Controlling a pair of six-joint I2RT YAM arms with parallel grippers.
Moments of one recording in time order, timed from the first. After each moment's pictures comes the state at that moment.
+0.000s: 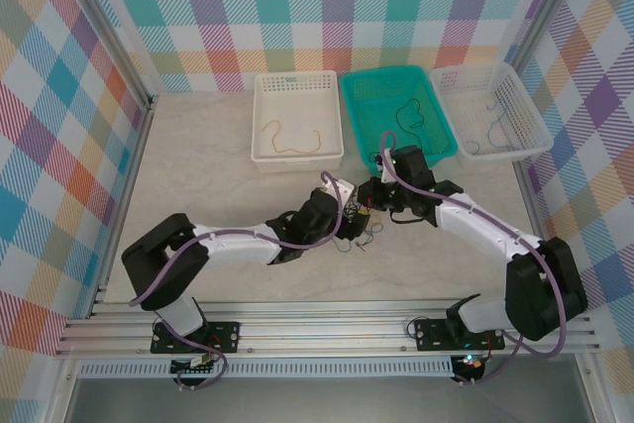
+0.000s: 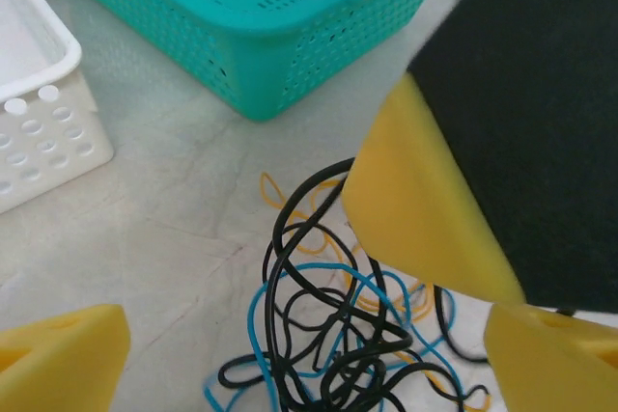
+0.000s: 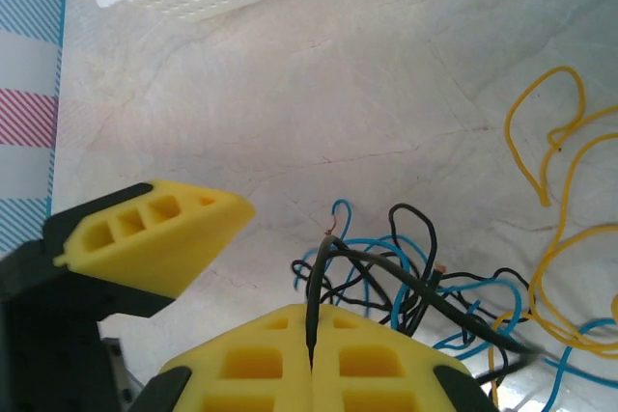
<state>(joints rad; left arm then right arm) -0.99 1.67 0.84 0.33 -0.29 -0.20 0.49 1.36 0.88 -0.33 -0.40 0.64</state>
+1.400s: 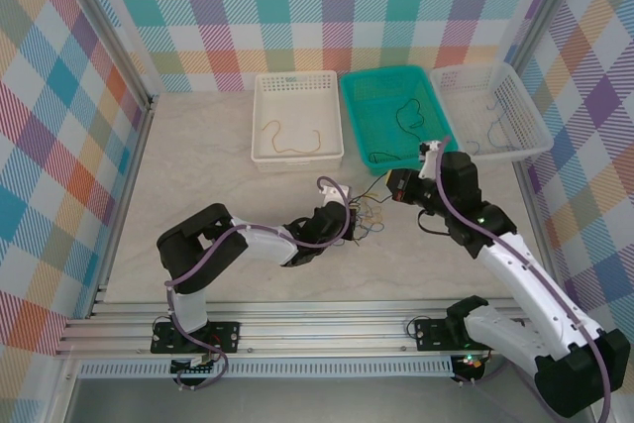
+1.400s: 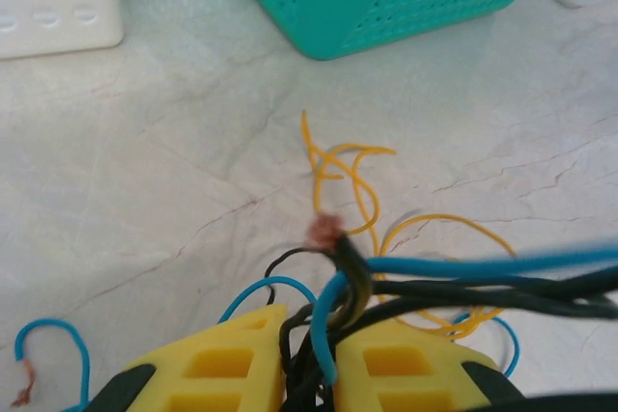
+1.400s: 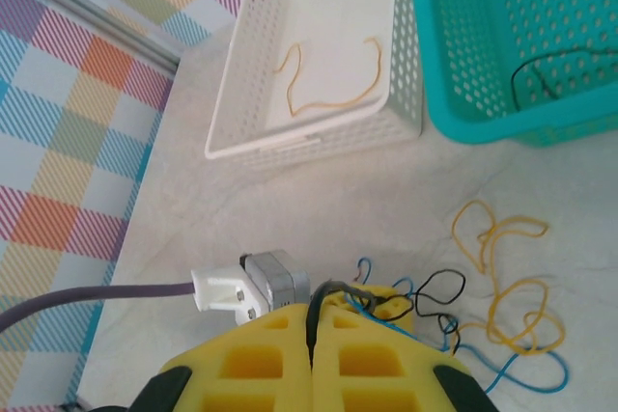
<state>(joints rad) -0.98 1.86 0.85 0.44 -0.38 -0.53 0.42 0.92 0.83 -0.38 -0.22 0.65</state>
